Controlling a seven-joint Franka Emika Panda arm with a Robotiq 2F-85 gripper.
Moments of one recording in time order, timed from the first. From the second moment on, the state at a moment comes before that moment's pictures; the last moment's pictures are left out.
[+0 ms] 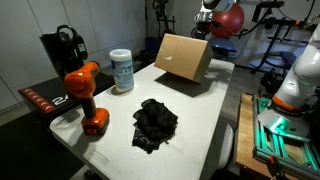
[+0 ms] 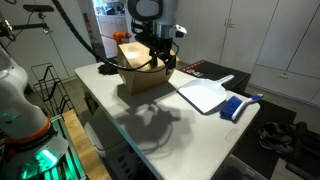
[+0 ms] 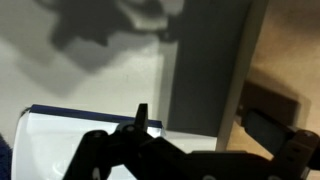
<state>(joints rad) -0.20 0.02 -0.18 -2.02 0.18 2.01 -0.45</state>
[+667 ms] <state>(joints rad) -0.22 0.02 -0.20 -2.04 0.18 2.01 -0.49</state>
